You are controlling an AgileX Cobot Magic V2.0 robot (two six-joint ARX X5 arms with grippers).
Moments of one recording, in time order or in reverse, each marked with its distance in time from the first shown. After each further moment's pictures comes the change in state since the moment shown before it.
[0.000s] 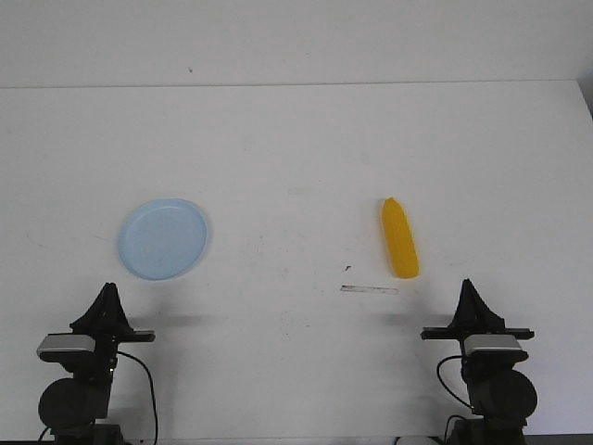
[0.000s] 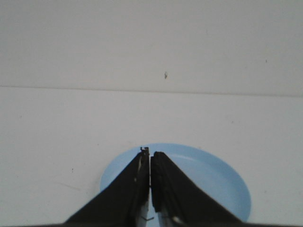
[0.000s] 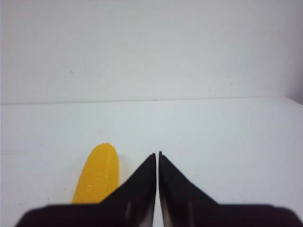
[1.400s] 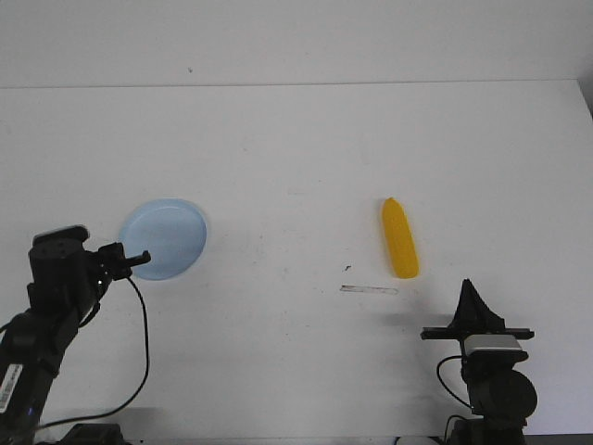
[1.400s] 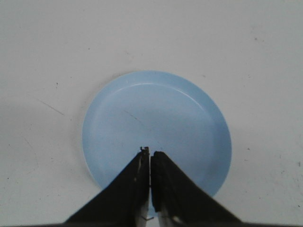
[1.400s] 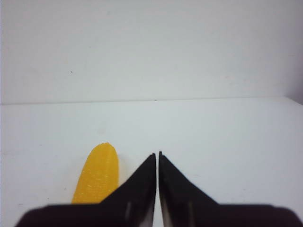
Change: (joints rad) left arm 0.018 0.950 0.860 -0.647 0.037 -0.216; right arm 0.000 0.000 0.000 0.000 0.000 0.000
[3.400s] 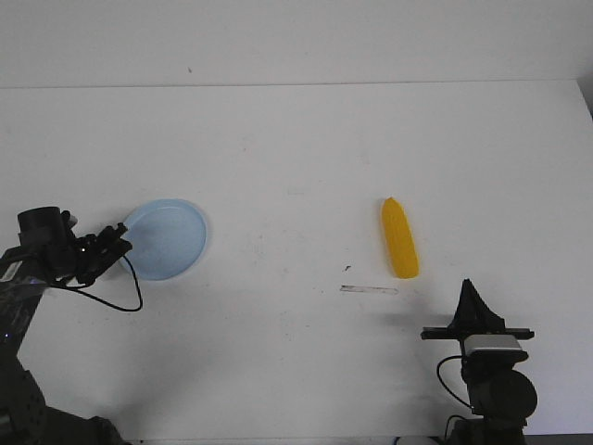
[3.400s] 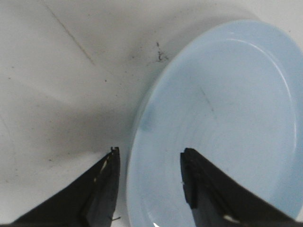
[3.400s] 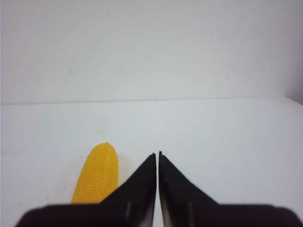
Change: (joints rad) left arm 0.326 0.621 0.135 0.023 0.436 -0.085; right arm 0.000 0.000 0.000 0.000 0.000 0.000
